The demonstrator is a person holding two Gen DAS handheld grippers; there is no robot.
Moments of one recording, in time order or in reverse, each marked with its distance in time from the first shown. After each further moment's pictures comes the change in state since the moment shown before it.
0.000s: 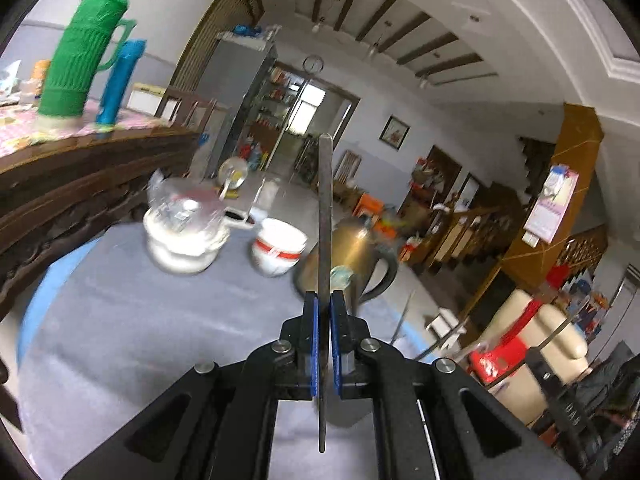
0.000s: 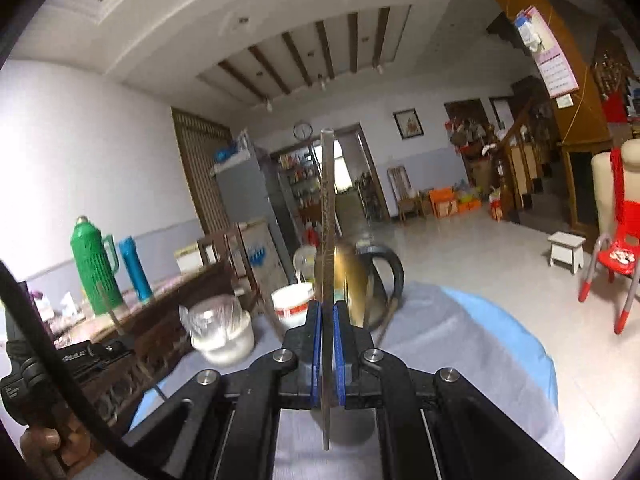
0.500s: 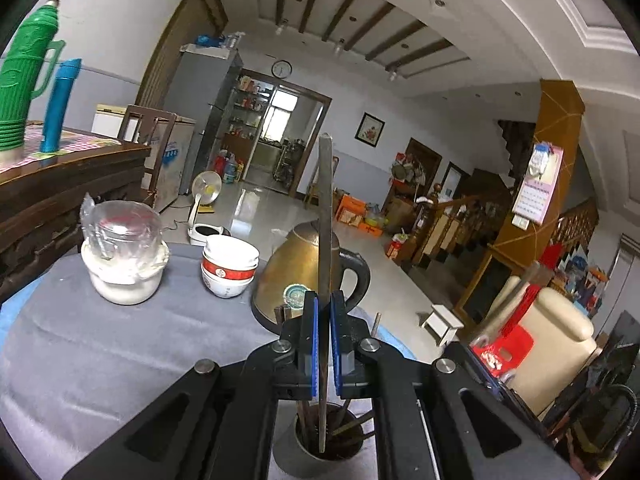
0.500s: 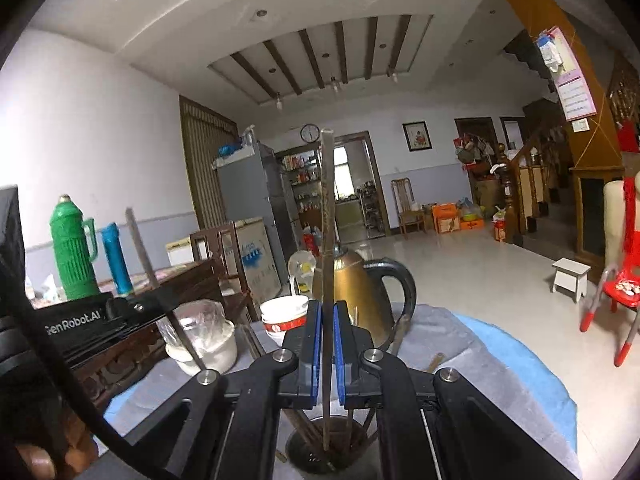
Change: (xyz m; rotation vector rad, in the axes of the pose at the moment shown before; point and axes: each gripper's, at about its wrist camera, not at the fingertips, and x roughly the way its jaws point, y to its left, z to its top) left arm 0.088 -0.057 0.000 0.103 0.002 -0.035; right arm 0.097 0.023 -0.002 -0.101 0.002 -0.018
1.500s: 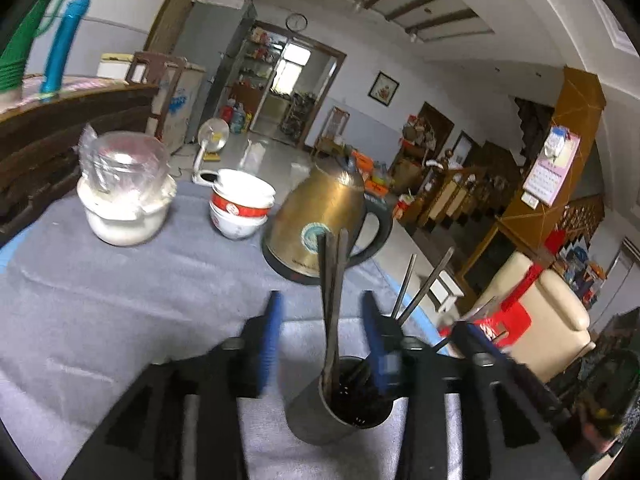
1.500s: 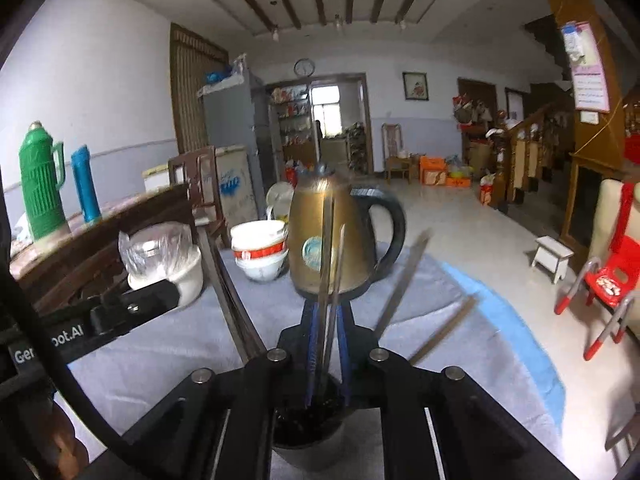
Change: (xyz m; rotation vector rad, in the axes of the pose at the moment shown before) left arm 0.008 0.032 -0.026 -0.078 0.162 0.014; right arm 0.033 -0.005 -0.022 -0.084 0.220 -0.090
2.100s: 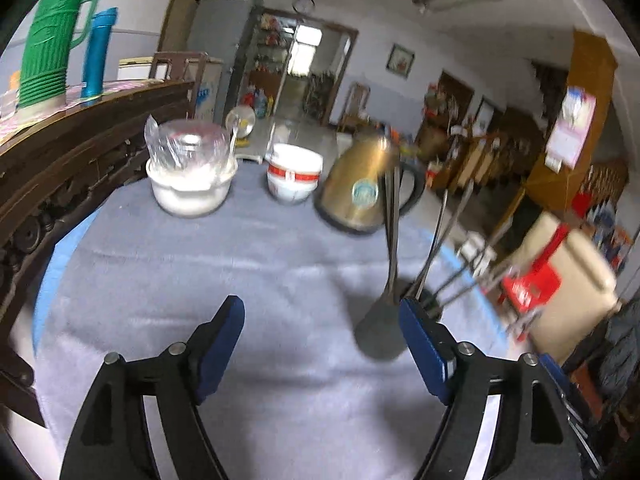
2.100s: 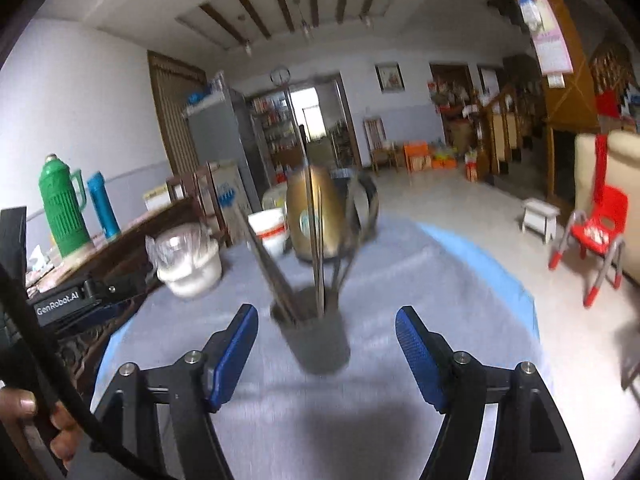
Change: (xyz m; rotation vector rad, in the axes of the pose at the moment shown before) left arm -0.061 0.029 -0.036 0.103 0.128 0.135; right arm -0.109 -0.013 -0.068 0.145 0.039 0.009
